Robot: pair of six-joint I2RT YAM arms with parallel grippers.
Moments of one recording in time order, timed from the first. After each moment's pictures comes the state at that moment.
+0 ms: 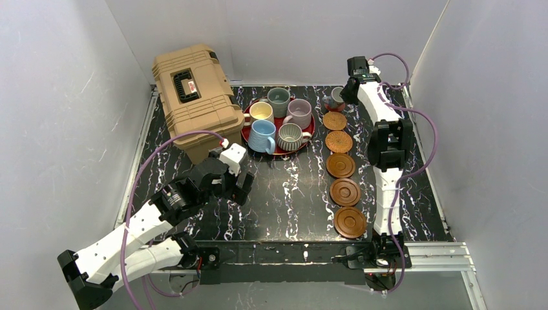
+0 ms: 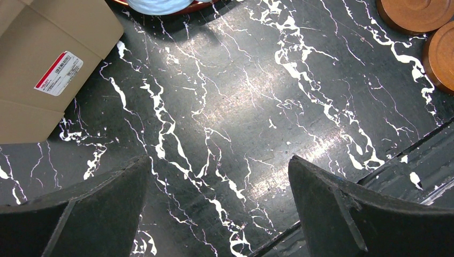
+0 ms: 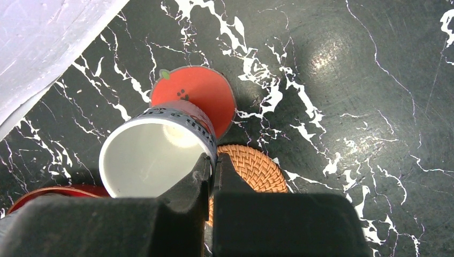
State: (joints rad) left arm -0.86 0.80 0.82 -0.66 -0.23 -0.14; right arm 0.13 2.39 2.24 -0.74 0.24 0.73
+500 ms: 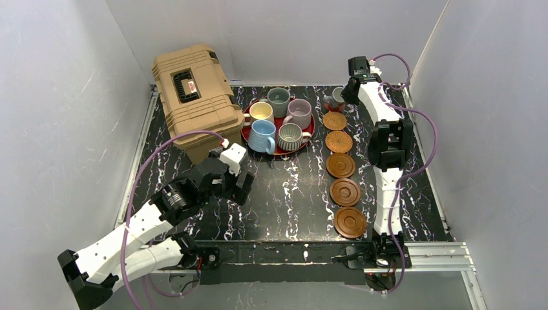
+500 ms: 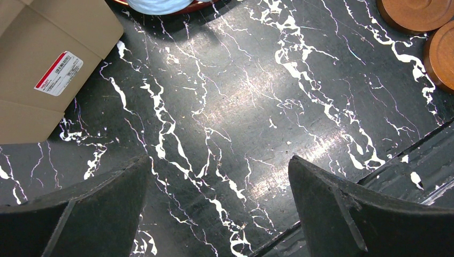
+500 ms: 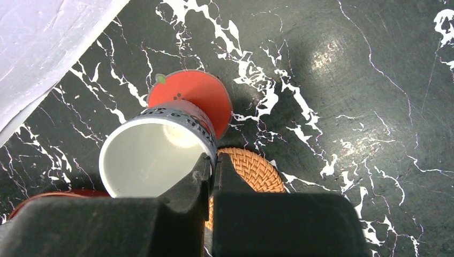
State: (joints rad) left arm -0.86 0.80 0.82 -0.66 -0.23 -0.14; right arm 0.13 2.40 2.24 -0.74 0.24 0.74
